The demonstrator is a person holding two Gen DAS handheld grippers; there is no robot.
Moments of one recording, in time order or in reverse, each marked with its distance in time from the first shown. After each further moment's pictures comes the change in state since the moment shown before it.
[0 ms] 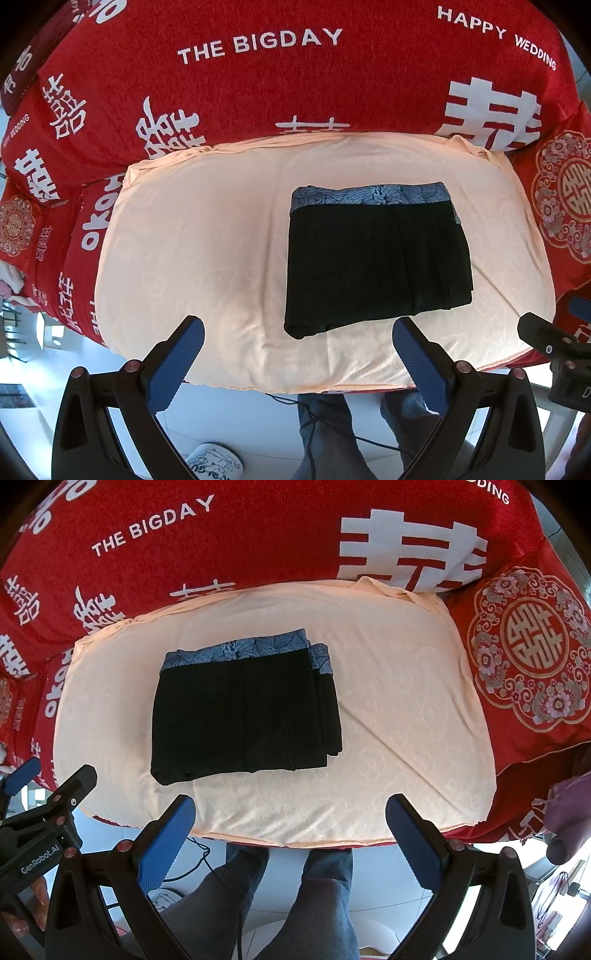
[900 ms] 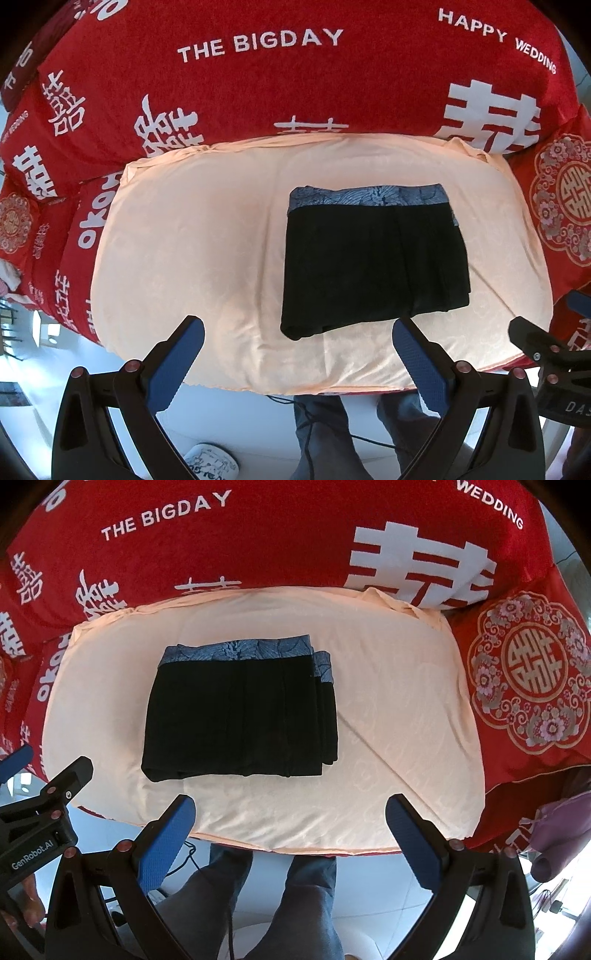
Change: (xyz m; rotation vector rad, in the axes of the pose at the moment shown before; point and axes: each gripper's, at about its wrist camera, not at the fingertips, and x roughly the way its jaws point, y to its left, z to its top) left arm 0.002 0.000 0.000 -0.004 -0.009 -0.019; right arm 0.002 0.012 0.007 -0.085 -0.015 -0.052
